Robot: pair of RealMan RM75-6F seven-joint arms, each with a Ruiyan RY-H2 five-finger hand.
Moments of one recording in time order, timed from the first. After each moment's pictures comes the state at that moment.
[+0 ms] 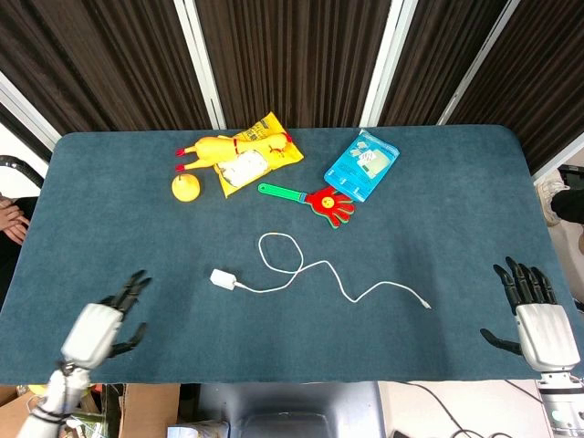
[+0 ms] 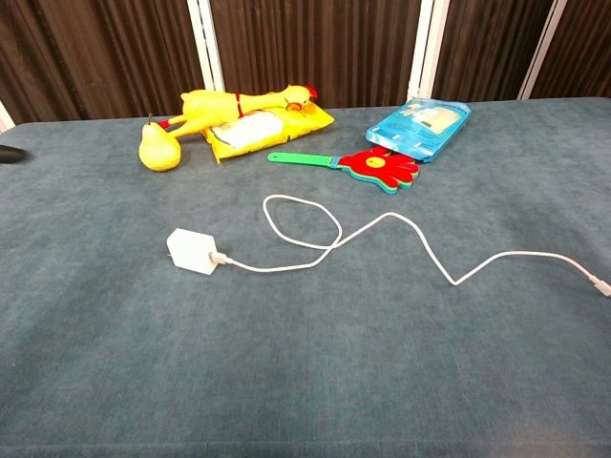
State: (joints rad) left arm -0.24 -1.33 -0.01 -1.55 1.72 1.39 -0.04; right arm 0.05 -1.12 0.04 -1.63 -1.53 1.51 -0.11
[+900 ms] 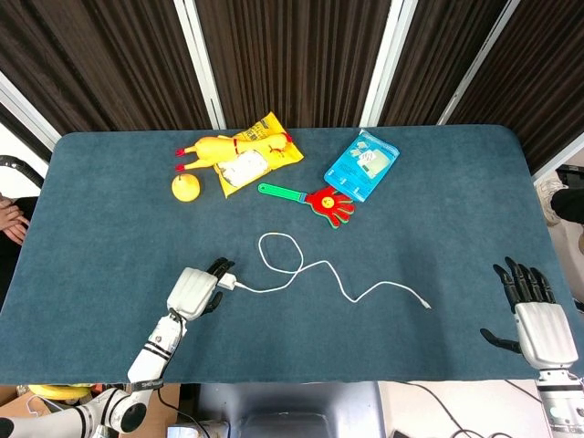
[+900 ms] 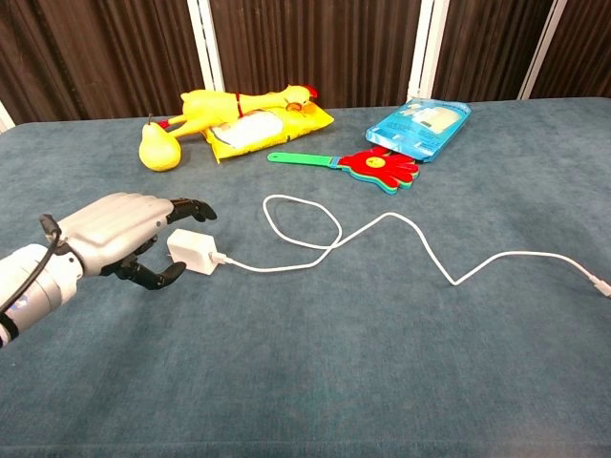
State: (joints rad) left arm -0.54 -1.75 -0.17 -1.27 1.40 1.05 0.40; right arm 0.06 -1.12 0.04 -1.64 -1.51 1.47 -0.11
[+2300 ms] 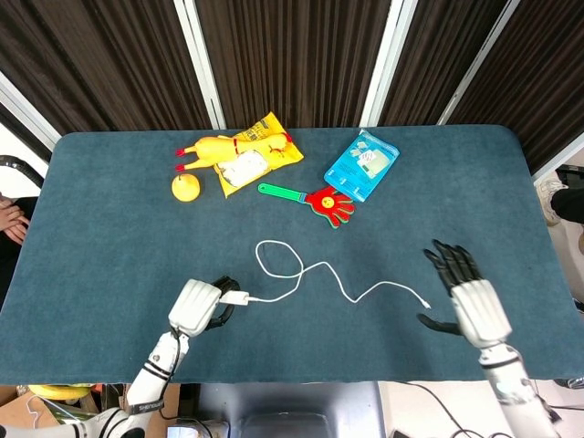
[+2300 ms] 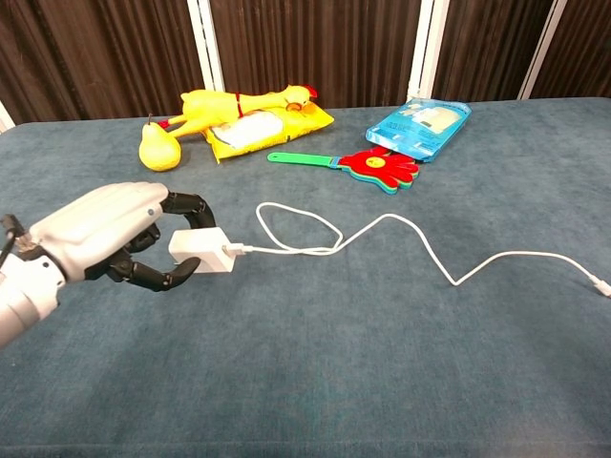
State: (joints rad) left arm -0.50 -1.69 -0.09 -1.50 1.43 1.22 0.36; right arm 0.23 -1.25 0.11 -1.69 -1.64 1.40 -0.07
